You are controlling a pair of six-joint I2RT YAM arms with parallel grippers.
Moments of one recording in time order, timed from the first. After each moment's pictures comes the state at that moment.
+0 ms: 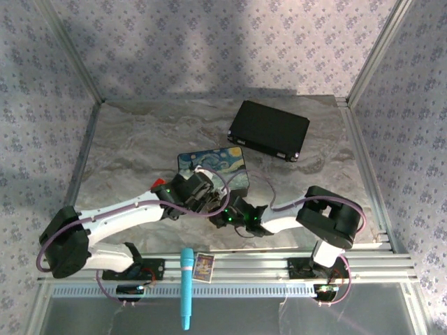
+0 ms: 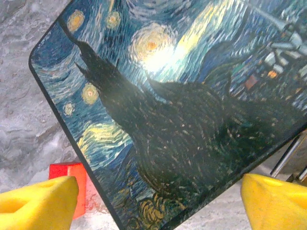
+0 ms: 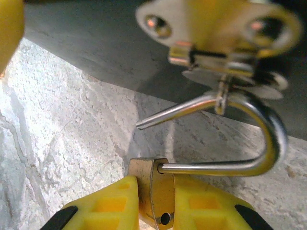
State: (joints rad) left arm -0.96 1.29 0.81 -0.55 -0.53 -0.15; right arm 1.08 1.69 0.59 0.43 0.03 0.67
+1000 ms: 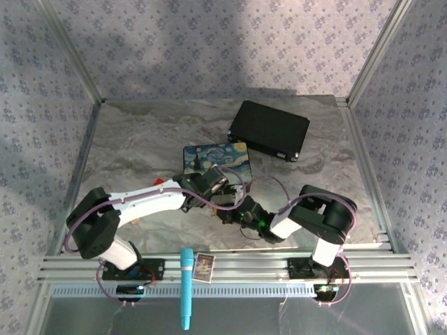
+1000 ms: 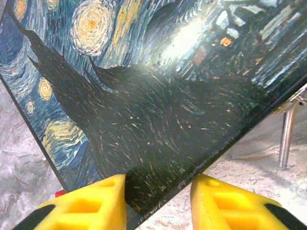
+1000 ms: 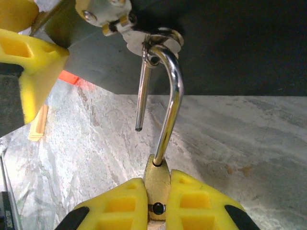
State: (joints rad) left arm -0.96 1.53 0.98 -0.64 -0.55 -0.04; right arm 1.03 1.75 0.39 0.91 0.05 0.90
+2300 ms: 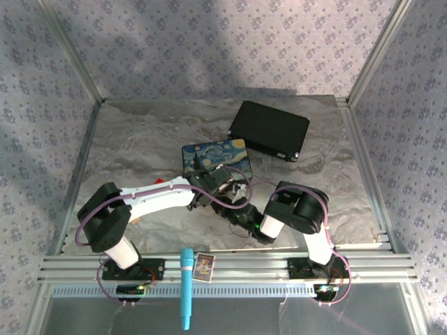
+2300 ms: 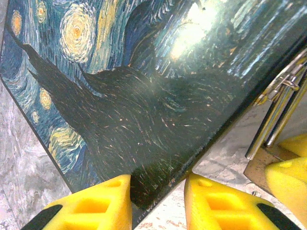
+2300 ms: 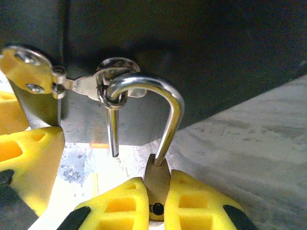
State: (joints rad) left arm -0.99 1.62 1.06 -0.71 -0.61 -0.03; right arm 1.04 1.97 0.45 1.22 0.18 1.29
